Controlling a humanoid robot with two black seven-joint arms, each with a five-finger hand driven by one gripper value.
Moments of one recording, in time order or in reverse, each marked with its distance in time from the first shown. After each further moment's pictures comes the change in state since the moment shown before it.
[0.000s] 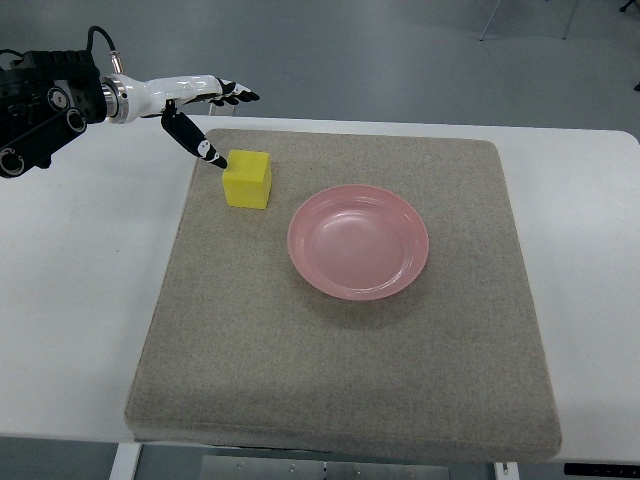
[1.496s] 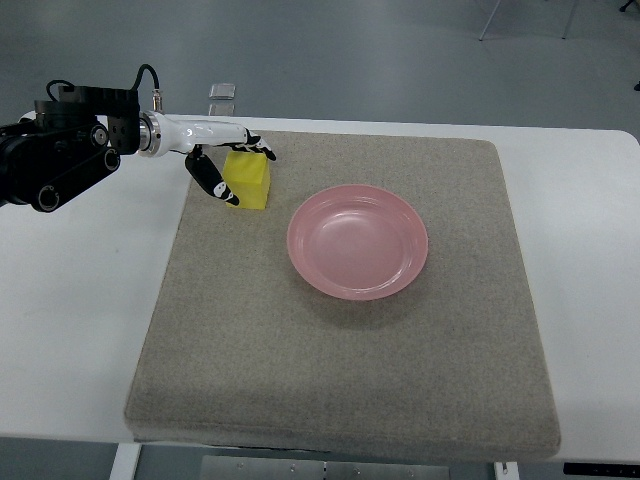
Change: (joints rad) left arm 0.046 -0.067 0.001 -0.015 0.176 0.013 -0.005; right arm 0.000 0.000 0.000 0.000 0.000 0.001 0.000
